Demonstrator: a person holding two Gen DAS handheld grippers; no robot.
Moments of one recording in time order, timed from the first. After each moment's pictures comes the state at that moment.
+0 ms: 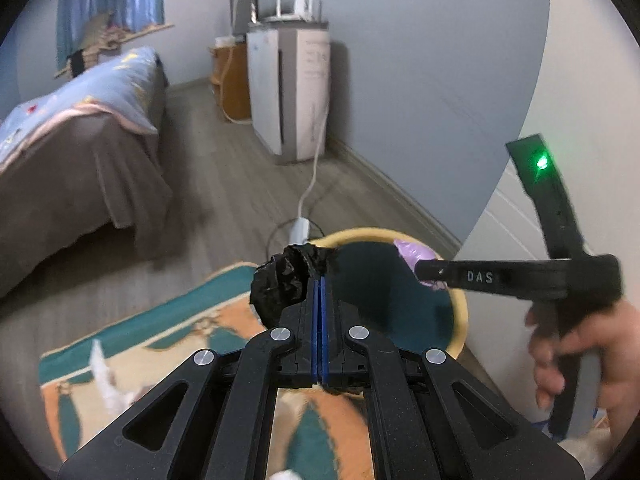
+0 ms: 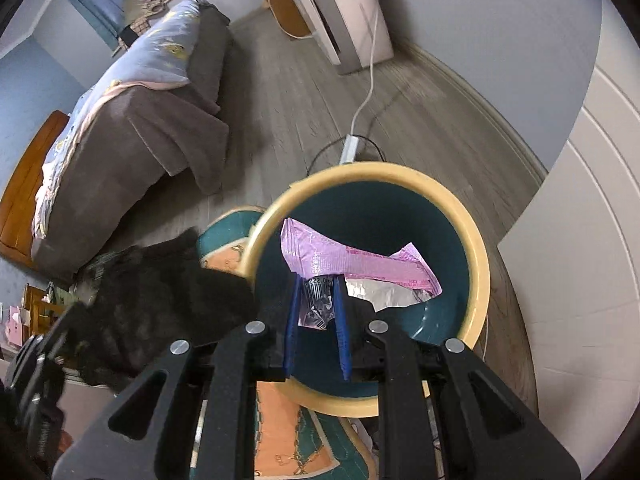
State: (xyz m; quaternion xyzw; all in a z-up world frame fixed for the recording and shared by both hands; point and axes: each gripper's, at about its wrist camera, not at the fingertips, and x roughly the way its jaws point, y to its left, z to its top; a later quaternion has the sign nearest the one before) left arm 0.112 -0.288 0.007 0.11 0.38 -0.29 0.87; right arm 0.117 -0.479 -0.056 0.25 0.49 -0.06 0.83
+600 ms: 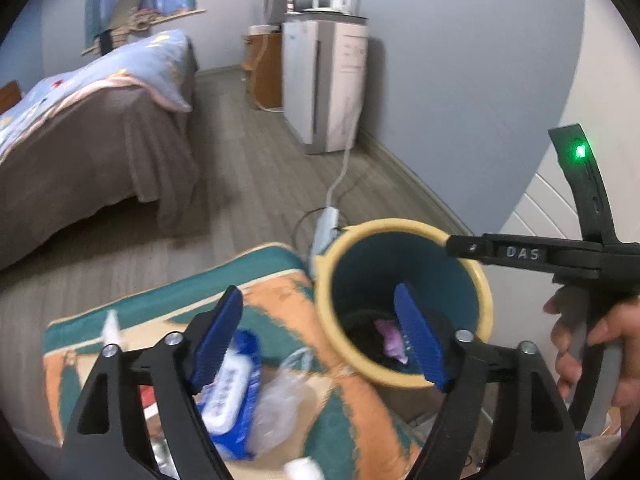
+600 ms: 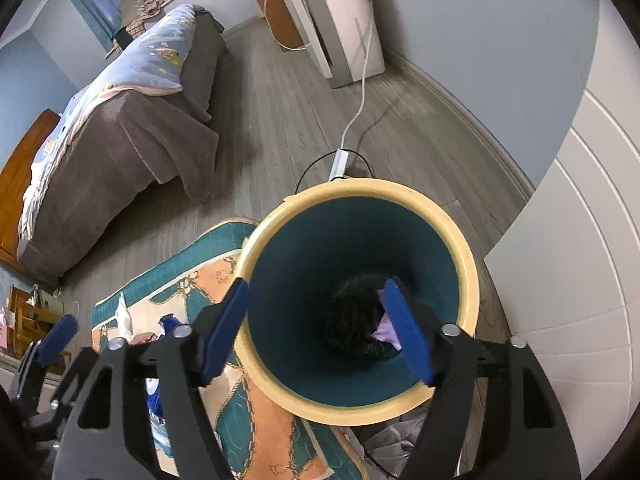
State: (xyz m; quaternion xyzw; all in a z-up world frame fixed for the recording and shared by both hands) left arm 0.107 -0.231 0.005 0.08 0.39 -0.24 0.89; right arm 0.110 -0.464 -0.039 0.23 0.47 -0.08 0.85
